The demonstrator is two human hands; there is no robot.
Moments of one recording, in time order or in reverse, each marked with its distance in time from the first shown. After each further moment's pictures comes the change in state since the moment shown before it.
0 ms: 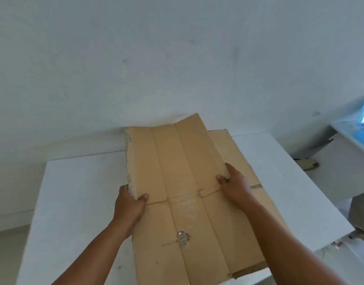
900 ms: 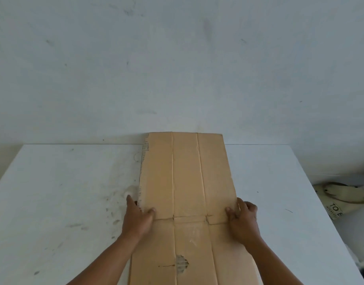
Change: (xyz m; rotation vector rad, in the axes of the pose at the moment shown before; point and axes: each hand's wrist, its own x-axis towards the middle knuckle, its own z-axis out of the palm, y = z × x) left_hand 0.000 0.039 0.250 0.055 0.079 -0.271; right_hand 0.167 0.215 -0.052 0.032 -0.266 0.027
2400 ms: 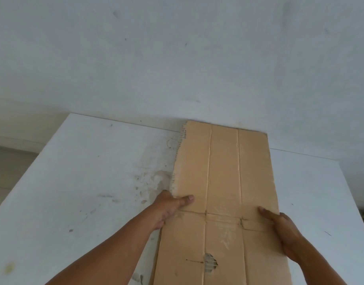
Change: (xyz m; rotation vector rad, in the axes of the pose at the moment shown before) left_hand 0.021 -0.007 -0.010 -0.284 -0.292 -0.181; right_hand 0.019 -0.002 -0.026 0.415 -0.275 0.275
